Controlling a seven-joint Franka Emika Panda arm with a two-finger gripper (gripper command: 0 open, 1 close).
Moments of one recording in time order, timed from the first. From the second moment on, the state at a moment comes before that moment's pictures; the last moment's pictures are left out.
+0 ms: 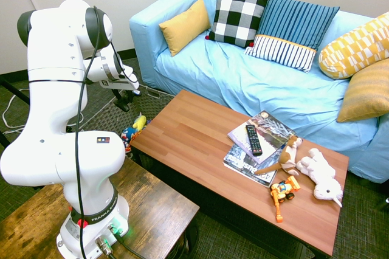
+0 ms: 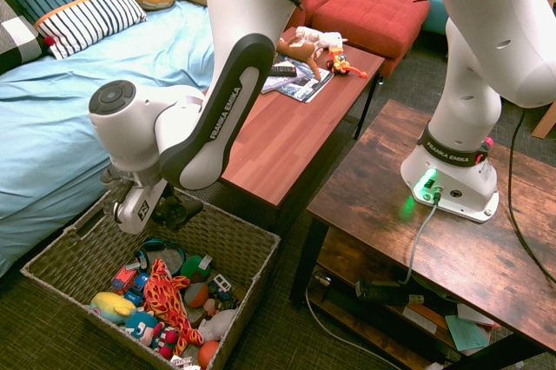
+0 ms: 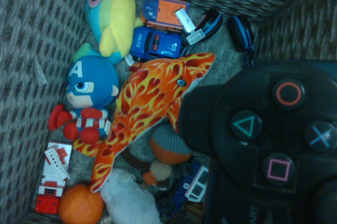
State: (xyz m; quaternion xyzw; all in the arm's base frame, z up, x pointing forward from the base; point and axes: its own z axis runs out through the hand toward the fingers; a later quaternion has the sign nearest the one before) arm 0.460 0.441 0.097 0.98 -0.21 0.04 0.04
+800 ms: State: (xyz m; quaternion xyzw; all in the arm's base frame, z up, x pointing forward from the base) arm 0.470 0.477 0.015 0.98 -0.20 -0.01 0.07
